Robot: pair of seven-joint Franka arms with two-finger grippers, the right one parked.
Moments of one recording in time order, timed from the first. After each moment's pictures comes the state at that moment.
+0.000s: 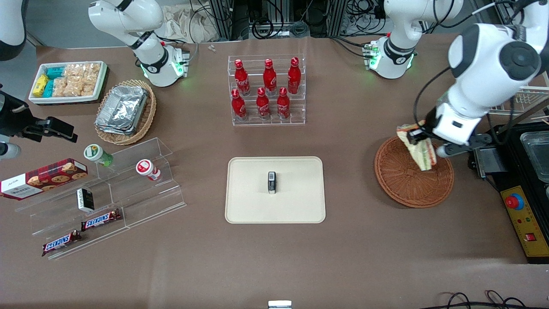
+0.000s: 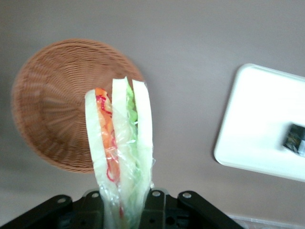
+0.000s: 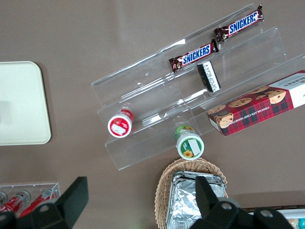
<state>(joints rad) -0.16 -0.07 -0.10 -2.00 -0.07 1.96 -0.41</state>
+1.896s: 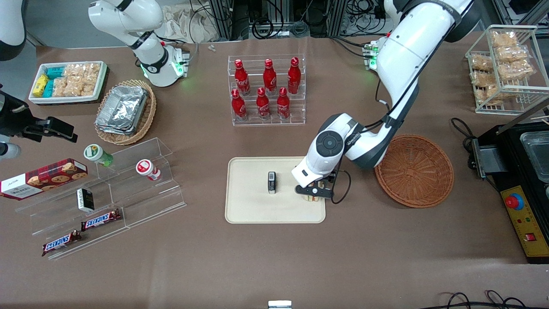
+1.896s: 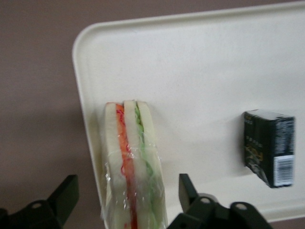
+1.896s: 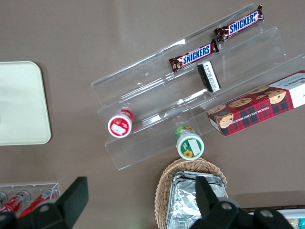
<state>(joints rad) -0.29 0.63 -0.38 -1.66 0.24 2.29 -0.64</state>
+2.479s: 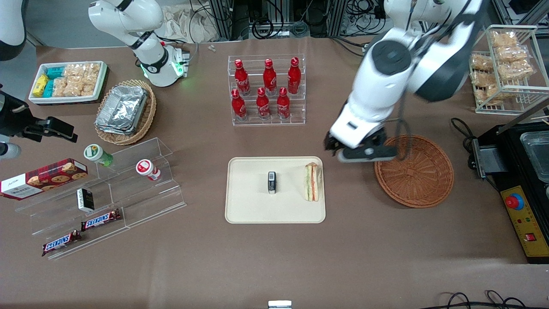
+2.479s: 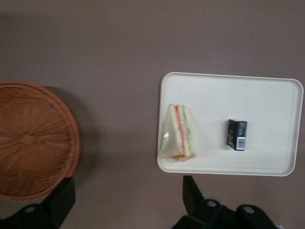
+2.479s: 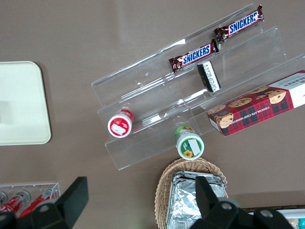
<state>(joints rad) -0.15 0.15 -0.37 -1.64 0.10 1.86 -0.60</state>
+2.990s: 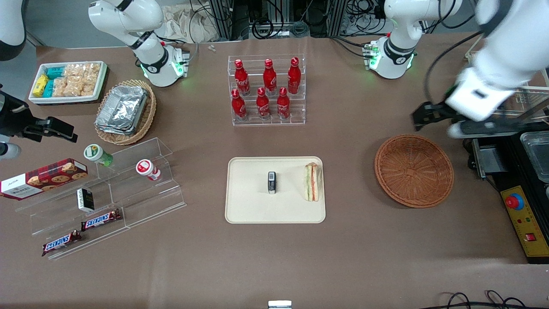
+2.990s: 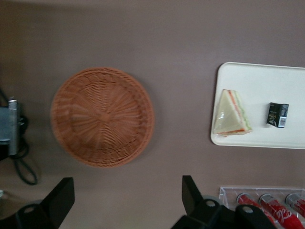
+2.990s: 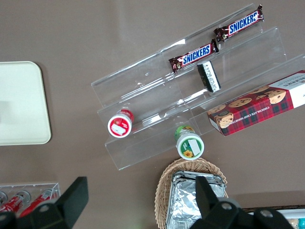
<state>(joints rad) 0.02 -0.05 -0.15 -1.65 -0.06 1.61 -0.21</state>
